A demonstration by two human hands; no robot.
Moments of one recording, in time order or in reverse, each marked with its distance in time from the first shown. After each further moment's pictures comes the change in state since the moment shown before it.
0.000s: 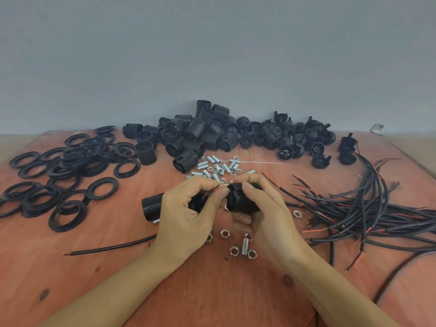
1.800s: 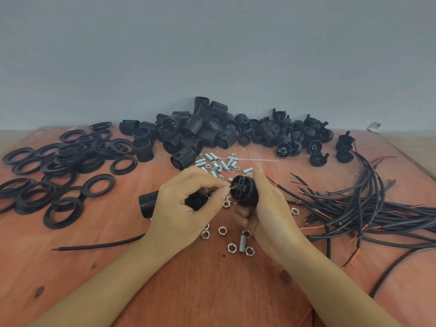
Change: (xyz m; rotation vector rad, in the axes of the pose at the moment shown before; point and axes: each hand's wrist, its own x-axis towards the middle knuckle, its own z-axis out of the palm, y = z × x) left_hand 0.009 -0.001 -0.003 0.080 -0.098 0.084; right_hand 0.017 0.008 -0.004 0.016 0.213 0.074
